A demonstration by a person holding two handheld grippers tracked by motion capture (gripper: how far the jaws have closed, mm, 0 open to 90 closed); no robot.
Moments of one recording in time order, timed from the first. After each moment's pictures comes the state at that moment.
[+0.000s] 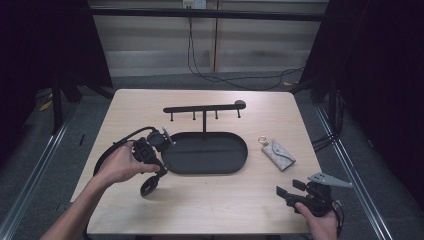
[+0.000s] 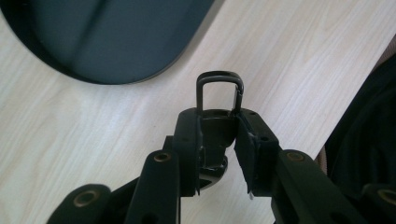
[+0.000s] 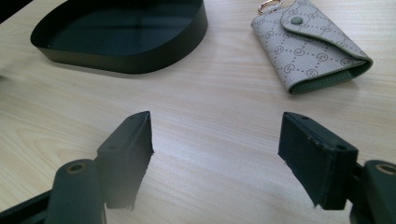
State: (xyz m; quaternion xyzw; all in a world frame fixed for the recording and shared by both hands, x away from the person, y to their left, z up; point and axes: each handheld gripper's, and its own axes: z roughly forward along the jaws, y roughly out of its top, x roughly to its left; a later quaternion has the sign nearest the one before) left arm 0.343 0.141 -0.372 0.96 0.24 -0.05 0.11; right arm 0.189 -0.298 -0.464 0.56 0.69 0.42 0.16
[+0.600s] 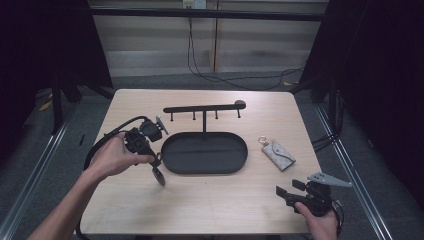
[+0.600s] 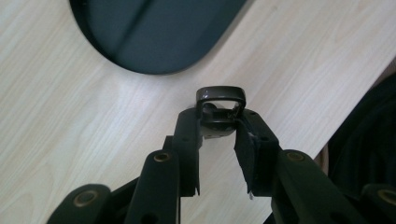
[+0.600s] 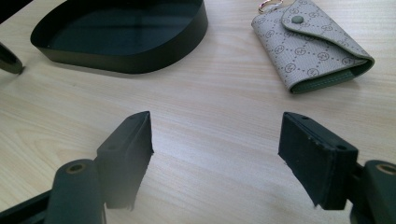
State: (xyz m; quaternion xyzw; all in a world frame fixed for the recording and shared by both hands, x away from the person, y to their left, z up) left arm 0.350 0.150 -0.341 0.96 0.27 -0.02 0.10; right arm 0.189 -0.298 -0.465 0.56 0.69 0.42 0.16
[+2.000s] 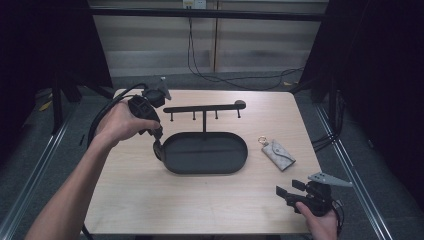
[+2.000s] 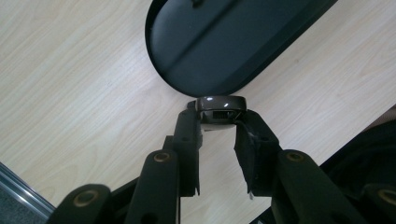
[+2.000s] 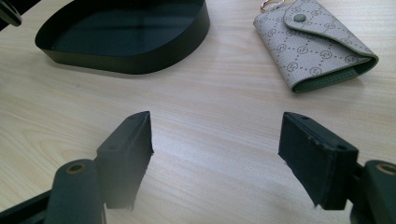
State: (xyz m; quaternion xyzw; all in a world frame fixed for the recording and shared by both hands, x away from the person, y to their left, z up) left arm 0.402 0.133 -0.289 0.93 0.37 -0.01 0.08; right arm 0.190 -0.299 -0.465 0.56 0.69 0.42 0.15
